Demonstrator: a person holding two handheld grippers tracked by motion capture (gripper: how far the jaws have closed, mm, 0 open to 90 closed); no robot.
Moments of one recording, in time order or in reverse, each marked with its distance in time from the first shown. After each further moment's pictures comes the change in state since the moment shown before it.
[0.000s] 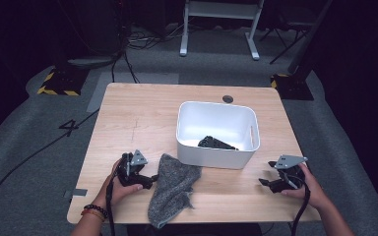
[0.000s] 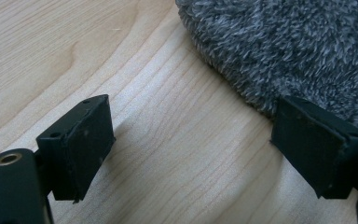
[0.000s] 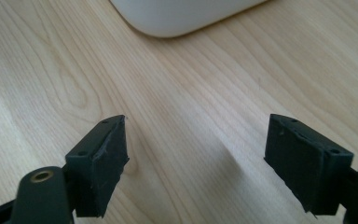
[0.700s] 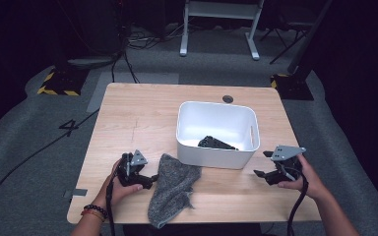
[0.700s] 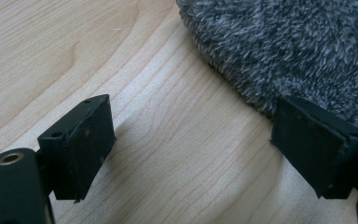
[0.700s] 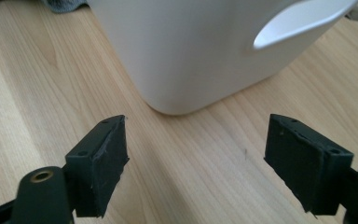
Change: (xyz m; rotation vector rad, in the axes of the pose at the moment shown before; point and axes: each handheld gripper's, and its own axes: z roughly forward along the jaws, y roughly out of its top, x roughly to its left) left arm 0.000 0.000 0.000 0.000 0.003 -0.002; right arm 0.005 0.050 -0.017 -0.051 0.001 -0.082
